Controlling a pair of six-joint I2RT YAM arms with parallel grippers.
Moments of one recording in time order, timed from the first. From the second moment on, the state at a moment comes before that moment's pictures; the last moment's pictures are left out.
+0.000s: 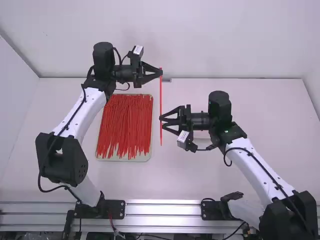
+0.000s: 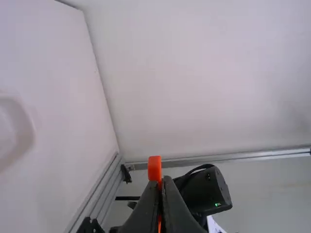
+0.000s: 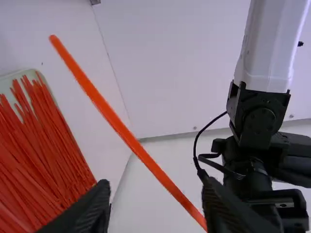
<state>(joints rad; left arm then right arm) -0.12 1.74 1.53 0.02 1.28 -1.16 0.35 1.26 0.86 0.05 -1.20 -1.71</state>
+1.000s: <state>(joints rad) -0.12 1.74 1.53 0.00 1.25 -1.16 0.33 1.26 0.86 0.05 -1.35 -1.71</state>
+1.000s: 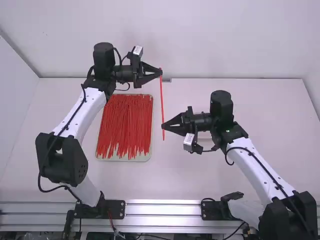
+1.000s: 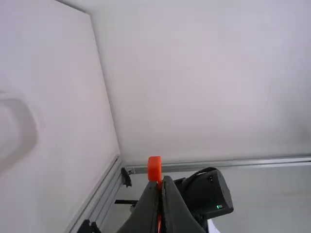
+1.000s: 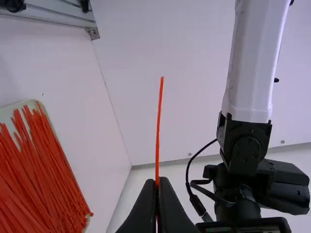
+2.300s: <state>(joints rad) -0.12 1.74 1.53 -0.15 1.24 -0.62 0.33 1.26 0.86 0.18 -1.37 -1.25</state>
